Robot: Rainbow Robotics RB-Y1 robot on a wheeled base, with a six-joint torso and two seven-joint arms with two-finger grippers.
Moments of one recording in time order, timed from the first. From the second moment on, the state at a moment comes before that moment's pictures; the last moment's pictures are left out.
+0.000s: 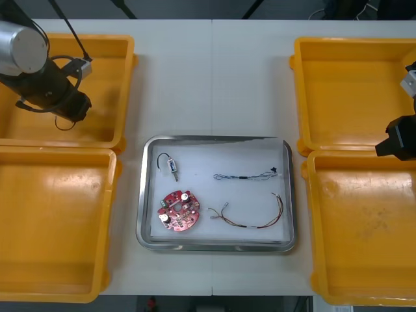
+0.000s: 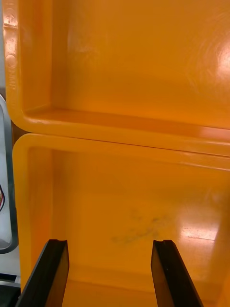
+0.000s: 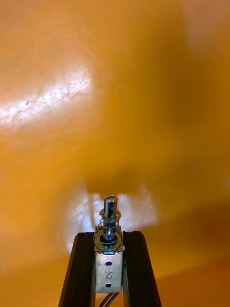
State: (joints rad) right arm -0.38 -0.87 -0.16 -2.13 -0.98 1.92 1.18; left arm -0.97 0.90 -0.63 -1.10 1.07 1.28 -1.67
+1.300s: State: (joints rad) right arm -0.24 -0.91 -0.19 -2.14 -0.98 1.92 1.10; left arm -0.99 0.91 -0.35 -1.52 0.91 1.83 -0.79
